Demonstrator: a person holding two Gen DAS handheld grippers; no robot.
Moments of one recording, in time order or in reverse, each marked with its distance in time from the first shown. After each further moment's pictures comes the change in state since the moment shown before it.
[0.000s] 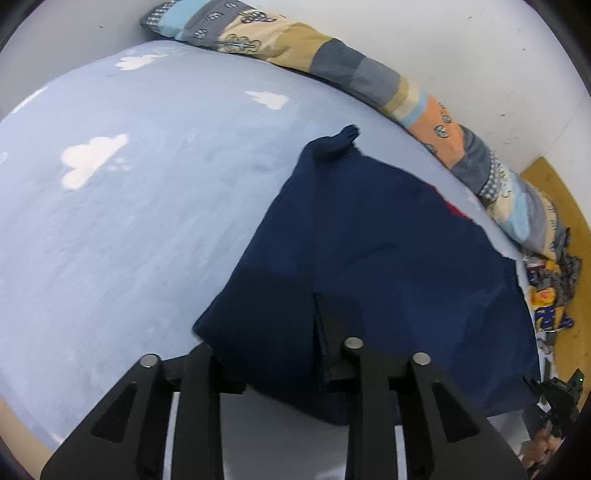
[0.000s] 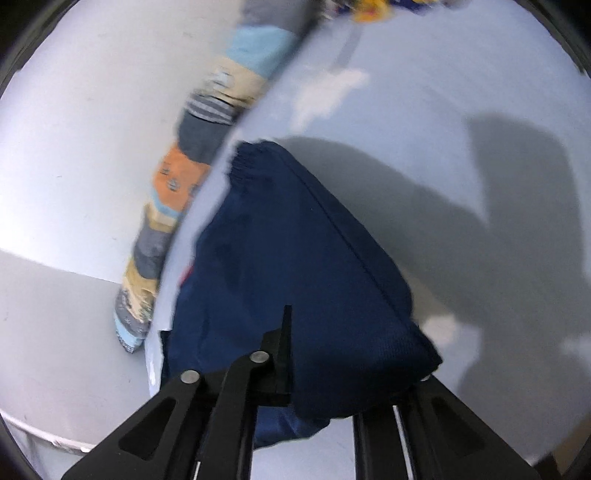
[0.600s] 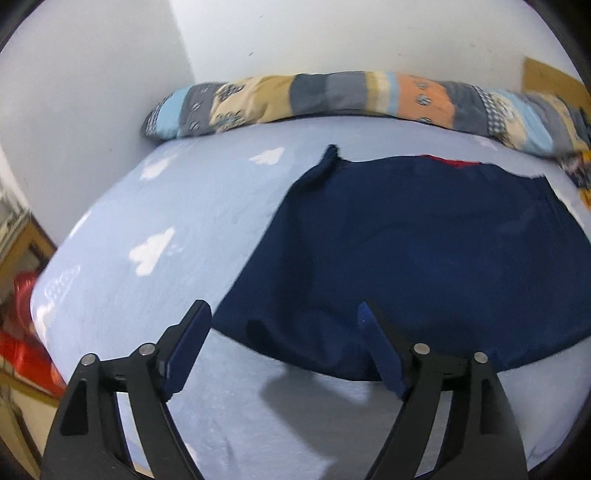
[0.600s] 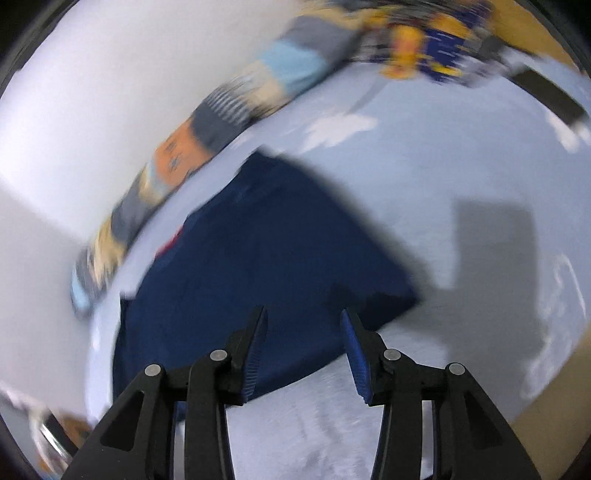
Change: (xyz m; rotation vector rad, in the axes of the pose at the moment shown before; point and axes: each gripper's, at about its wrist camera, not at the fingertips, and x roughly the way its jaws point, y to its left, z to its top) left arm -0.036 -0.072 -0.039 0.404 -0.208 0.325; right arm -0.045 0.050 -0.045 -0.356 -0.113 -0.175
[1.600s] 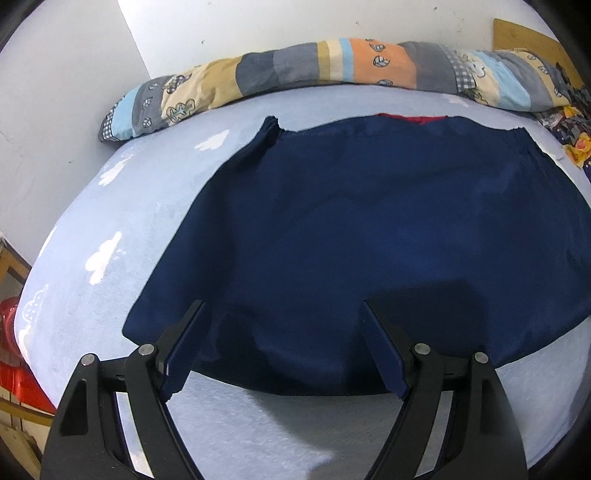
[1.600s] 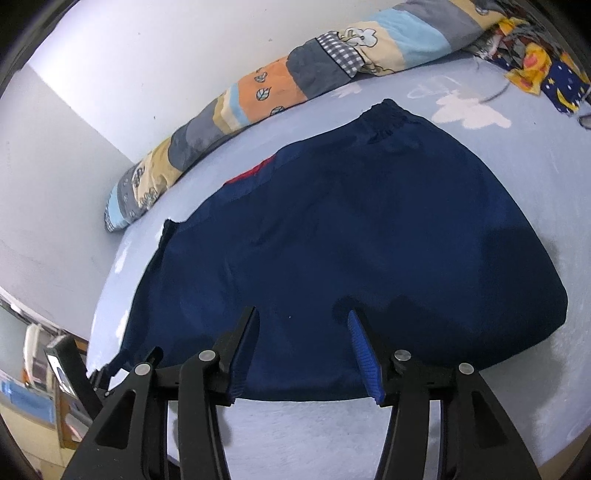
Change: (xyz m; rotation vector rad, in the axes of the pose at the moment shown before) left arm 0.027 -0.048 -0.004 0.101 0.093 -0.071; right arm 0.044 0.077 -0.022 -0.225 0.124 0.158
